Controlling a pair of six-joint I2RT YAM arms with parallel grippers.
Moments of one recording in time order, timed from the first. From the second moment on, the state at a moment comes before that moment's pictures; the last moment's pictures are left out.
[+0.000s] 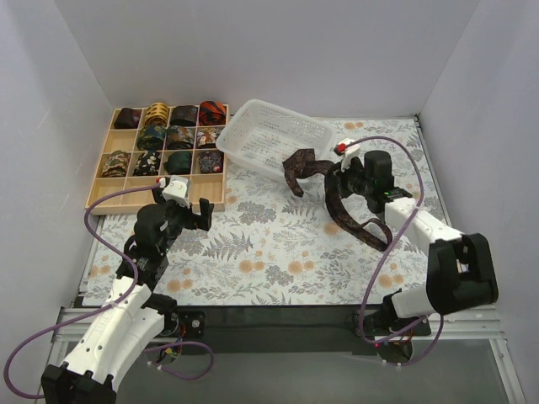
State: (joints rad) left arm -0.30 0.65 0.50 -0.06 0.03 0.01; right arm 0.27 1.46 0.84 0.09 -0.45 -0.16
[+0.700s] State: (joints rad) left arm -0.30 0.74 0.53 -0.05 0.07 -0.05; right arm 0.17 0.77 0.56 -0.49 0.05 0.27
